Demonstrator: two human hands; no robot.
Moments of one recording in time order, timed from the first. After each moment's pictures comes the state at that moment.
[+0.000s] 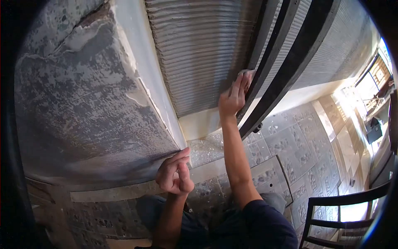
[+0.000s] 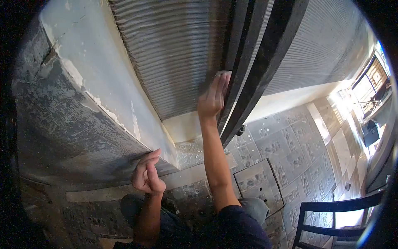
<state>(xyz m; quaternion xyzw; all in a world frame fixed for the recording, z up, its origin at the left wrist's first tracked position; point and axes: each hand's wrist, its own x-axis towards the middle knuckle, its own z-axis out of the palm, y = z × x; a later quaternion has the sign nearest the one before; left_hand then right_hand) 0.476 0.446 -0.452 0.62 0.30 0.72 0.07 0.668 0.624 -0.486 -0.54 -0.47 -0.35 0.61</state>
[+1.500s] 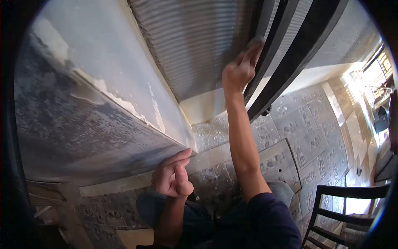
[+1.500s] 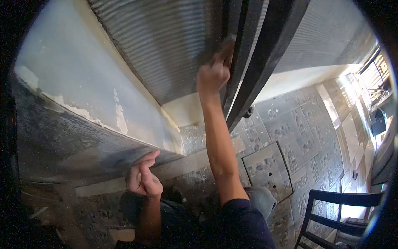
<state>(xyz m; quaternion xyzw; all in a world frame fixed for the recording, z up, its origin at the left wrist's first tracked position) 0.464 0.431 -0.464 0.63 0.34 0.69 0.11 0.662 0.623 -0.453 -0.54 -0.44 -0.21 0.69</state>
